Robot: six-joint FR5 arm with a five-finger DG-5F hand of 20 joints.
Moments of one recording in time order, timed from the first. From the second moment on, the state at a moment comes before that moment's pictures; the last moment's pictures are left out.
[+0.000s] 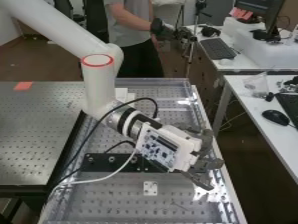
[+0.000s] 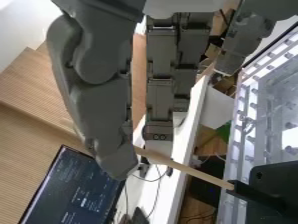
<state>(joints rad) 1.51 -2.28 -1.49 -2.58 -1.04 0.35</state>
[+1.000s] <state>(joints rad) 1.51 -2.24 -1.43 -2.60 -1.06 0.18</state>
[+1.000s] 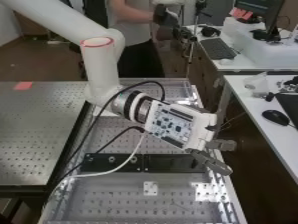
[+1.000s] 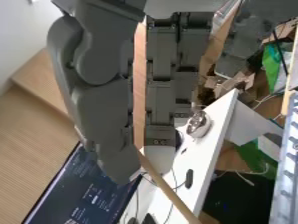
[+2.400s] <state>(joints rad) 1.72 -1.83 -1.72 -2.44 -1.14 -0.20</state>
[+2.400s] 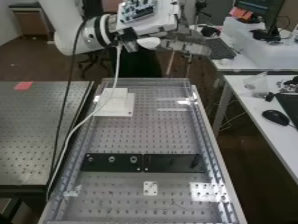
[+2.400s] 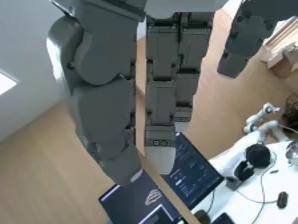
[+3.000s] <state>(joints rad) 1.79 -1.97 -1.67 -2.56 -1.09 -0.03</state>
